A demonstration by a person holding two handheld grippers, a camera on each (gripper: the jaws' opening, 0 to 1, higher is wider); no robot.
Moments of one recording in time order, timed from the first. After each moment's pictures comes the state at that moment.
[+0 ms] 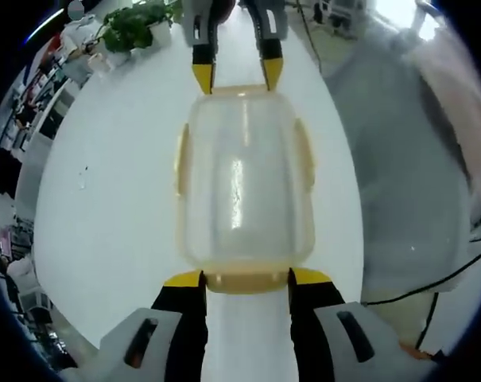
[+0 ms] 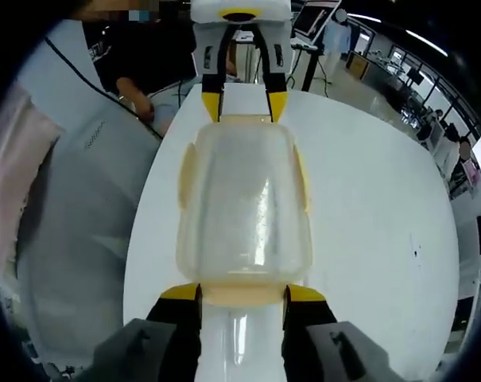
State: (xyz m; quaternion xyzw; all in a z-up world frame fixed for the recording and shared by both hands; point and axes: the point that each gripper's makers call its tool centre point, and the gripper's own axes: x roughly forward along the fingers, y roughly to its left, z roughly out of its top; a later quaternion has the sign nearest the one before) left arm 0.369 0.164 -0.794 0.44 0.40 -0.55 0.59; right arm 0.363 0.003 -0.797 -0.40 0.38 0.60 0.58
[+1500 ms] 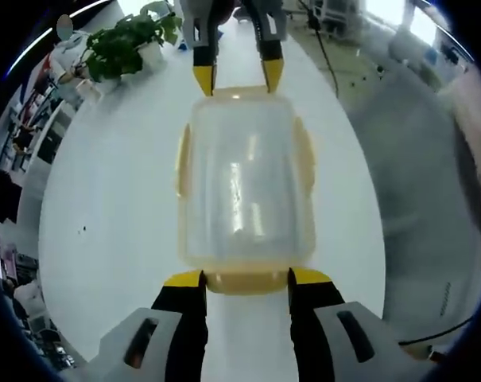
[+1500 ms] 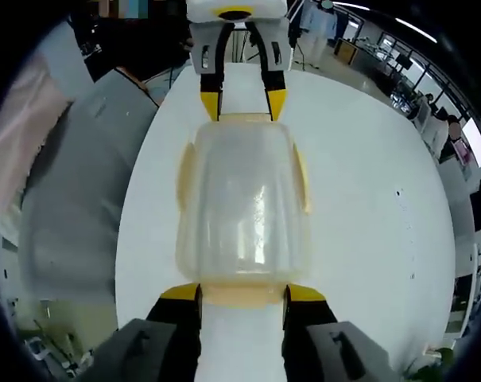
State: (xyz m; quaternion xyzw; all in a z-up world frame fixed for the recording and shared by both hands) left arm 0.396 0.044 -0.802 0.44 0.36 -0.57 0.59; right arm 0.384 -0.116 -0.798 -0.42 0.40 0.57 0.59
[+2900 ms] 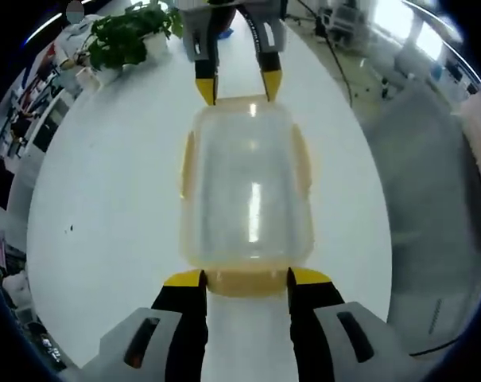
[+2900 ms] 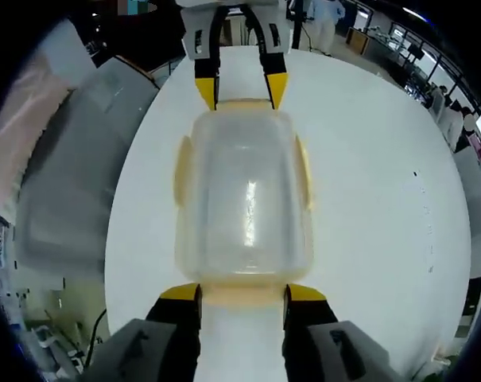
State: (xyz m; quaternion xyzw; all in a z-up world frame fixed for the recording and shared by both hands) left arm 0.409 0.024 -0.822 0.41 0.39 -0.57 0.60; right arm 0.403 -0.137 -0.830 -0.41 0.44 0.58 0.55
